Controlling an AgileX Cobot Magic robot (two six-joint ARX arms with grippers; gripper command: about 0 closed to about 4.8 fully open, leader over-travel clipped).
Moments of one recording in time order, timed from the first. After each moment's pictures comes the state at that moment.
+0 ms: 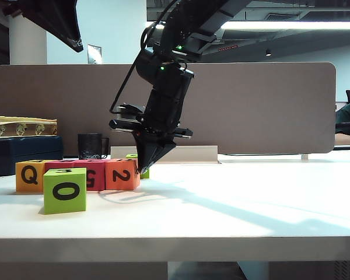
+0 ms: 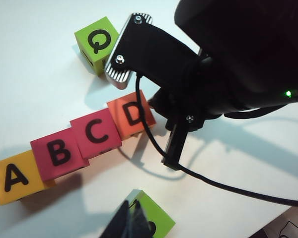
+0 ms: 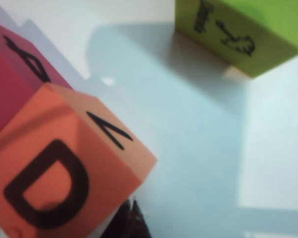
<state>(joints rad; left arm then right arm) -0.30 1.49 1.59 -0.98 0.22 0.12 0.65 2.42 2.19 -0.84 -0.11 -0.02</state>
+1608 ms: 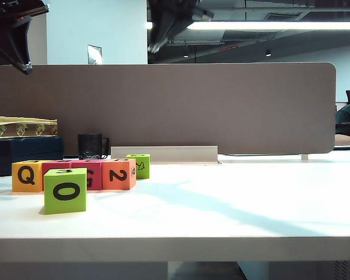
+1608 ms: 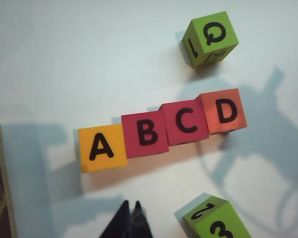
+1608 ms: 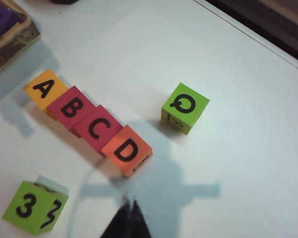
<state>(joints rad) -0.06 1.45 1.44 -0.87 0.20 0.08 0.66 2.00 2.19 -0.94 -0.06 -0.05</state>
